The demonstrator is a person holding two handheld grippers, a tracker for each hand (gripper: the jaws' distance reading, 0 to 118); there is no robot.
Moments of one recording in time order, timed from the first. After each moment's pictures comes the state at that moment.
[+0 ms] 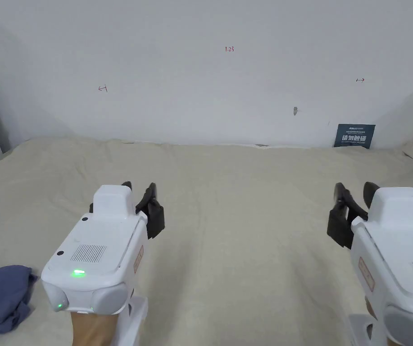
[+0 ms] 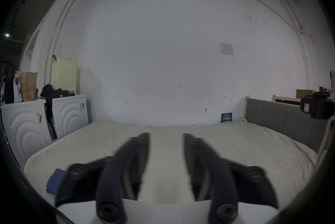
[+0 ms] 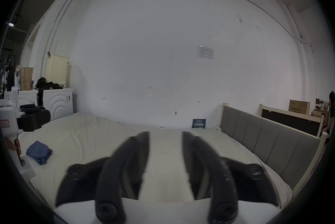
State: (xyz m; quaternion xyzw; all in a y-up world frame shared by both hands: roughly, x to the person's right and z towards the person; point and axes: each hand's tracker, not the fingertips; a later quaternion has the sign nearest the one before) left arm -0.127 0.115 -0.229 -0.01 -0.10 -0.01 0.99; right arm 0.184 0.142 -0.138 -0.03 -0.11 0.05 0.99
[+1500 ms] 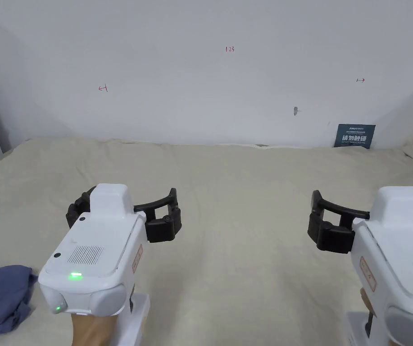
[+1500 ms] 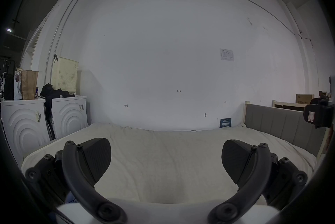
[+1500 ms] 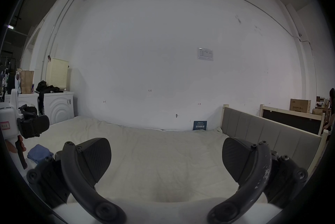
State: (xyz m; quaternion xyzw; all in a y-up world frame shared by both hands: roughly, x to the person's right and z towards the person) left arm -0.130 0.117 -0.225 0.01 -0.10 0.01 0.99; right arm 0.182 0.144 -0.137 -0.02 -0.11 0.04 0.99
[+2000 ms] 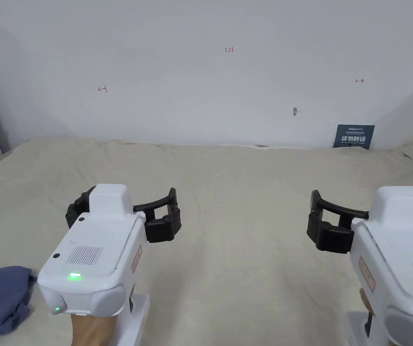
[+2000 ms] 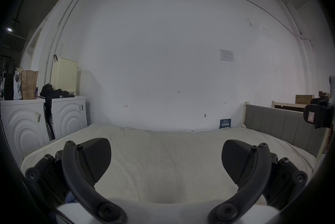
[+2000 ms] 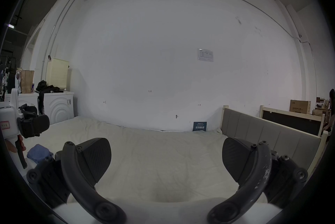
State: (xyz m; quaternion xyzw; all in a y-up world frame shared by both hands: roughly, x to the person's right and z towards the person) left arm -0.130 0.118 -0.224 0.01 -0.10 0.01 0.99; right arm 0.181 0.145 -0.135 -0.02 -0.11 0.04 0.99
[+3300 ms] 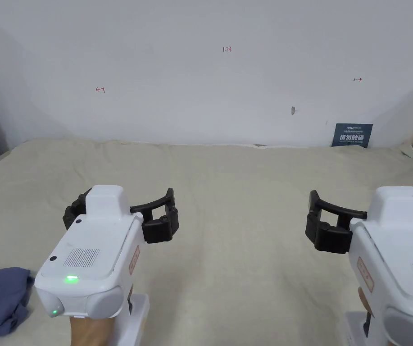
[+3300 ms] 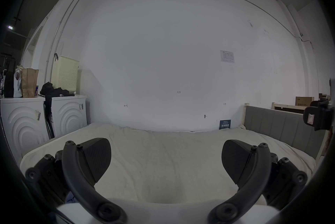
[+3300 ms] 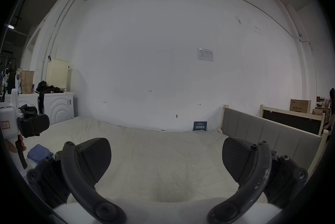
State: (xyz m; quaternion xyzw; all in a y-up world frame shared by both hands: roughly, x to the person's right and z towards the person) left arm -0.129 0.117 -0.226 0.01 -0.10 0.01 0.99; right arm 0.183 0.142 -0.135 -0.02 -0.11 0.04 0.99
